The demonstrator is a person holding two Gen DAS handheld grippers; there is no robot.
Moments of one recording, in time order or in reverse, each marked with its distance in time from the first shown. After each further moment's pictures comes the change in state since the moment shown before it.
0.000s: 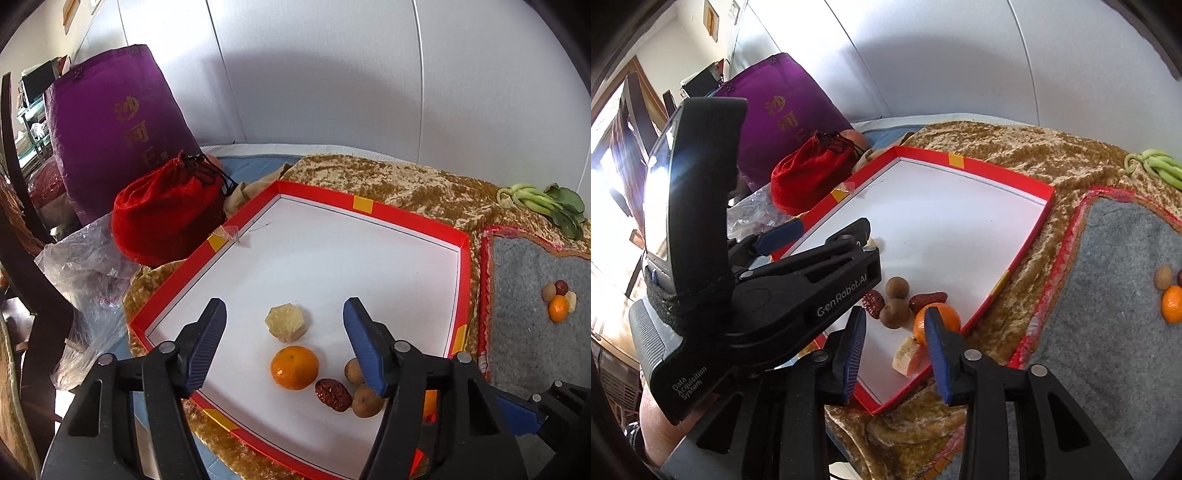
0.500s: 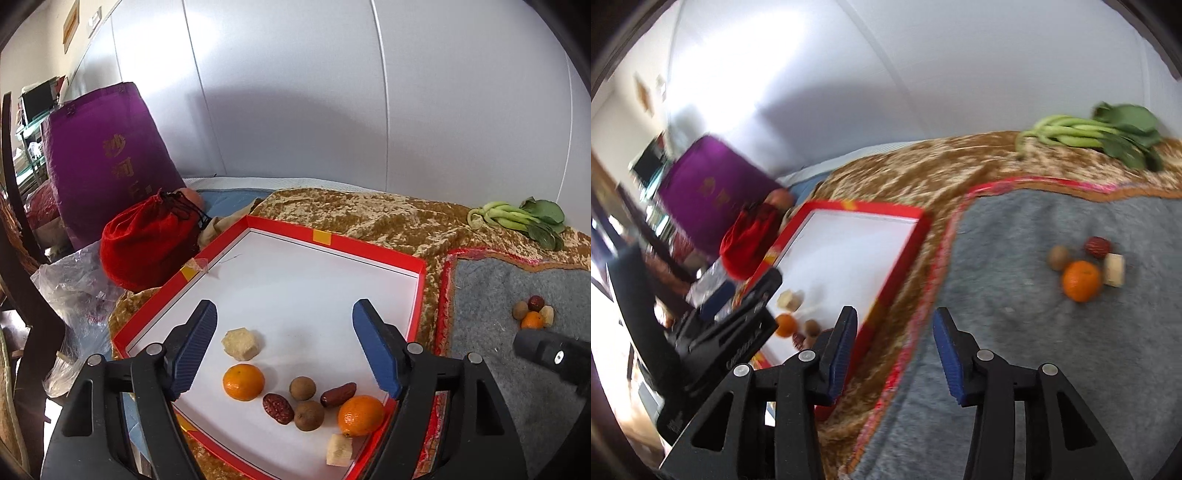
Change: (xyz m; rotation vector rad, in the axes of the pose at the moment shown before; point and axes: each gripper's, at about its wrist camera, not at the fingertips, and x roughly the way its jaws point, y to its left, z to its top) left arm -0.027 -0.041 0.005 0.026 -0.110 -0.029; right arm -0.066 -0.111 0.013 0.332 -0.088 -0.102
